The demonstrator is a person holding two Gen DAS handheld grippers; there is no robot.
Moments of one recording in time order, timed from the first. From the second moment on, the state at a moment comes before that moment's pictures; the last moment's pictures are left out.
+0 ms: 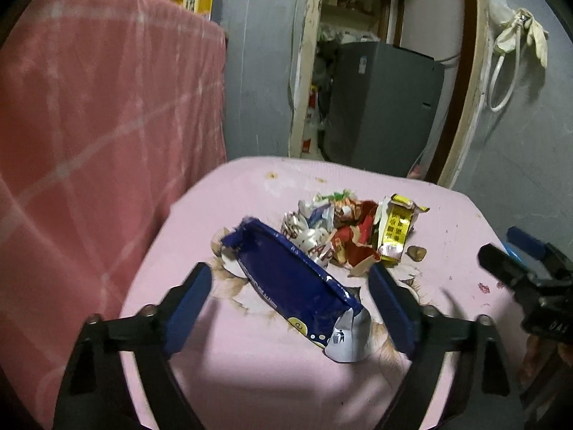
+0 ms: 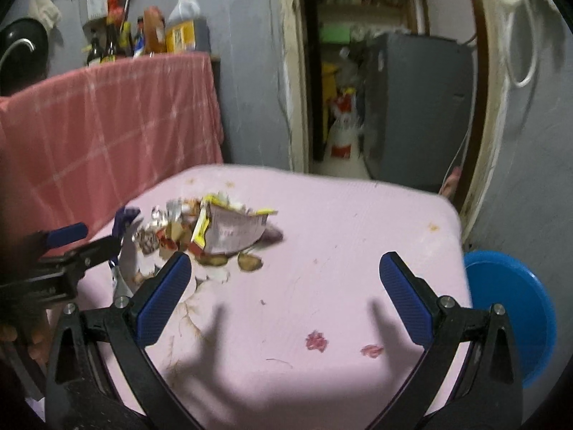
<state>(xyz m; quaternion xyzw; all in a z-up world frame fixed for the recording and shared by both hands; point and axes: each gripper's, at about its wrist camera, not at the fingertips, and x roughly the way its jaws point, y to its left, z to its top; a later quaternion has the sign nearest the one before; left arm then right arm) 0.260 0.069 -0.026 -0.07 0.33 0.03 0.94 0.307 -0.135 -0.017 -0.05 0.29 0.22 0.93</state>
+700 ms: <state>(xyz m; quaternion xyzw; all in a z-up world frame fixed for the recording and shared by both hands) 0.247 0.071 -0.020 -0.14 0.36 -0.02 0.92 0.360 -0.095 -0.047 -0.07 0.42 0.28 0.86</state>
